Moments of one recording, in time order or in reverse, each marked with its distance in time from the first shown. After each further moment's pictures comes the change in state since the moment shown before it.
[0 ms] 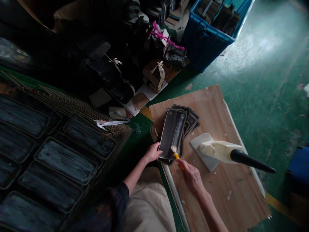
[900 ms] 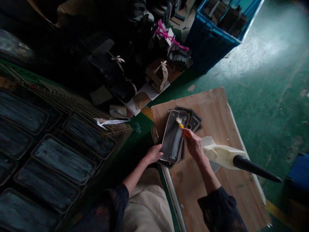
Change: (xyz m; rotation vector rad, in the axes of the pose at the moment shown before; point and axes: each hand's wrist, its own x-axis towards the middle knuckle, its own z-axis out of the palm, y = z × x) left_hand 0.001 0.016 -0.009 0.366 -0.063 0.050; right_hand 0.134 0.038 -0.034 0.051 0.248 -0.073
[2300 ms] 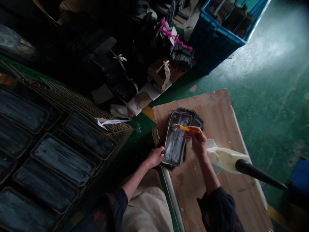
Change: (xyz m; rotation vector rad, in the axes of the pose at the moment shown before) left_hand -0.002 -0.005 0.008 0.039 0.050 0.086; right_hand 0.015 0.010 0.010 0.595 0.177 0.353
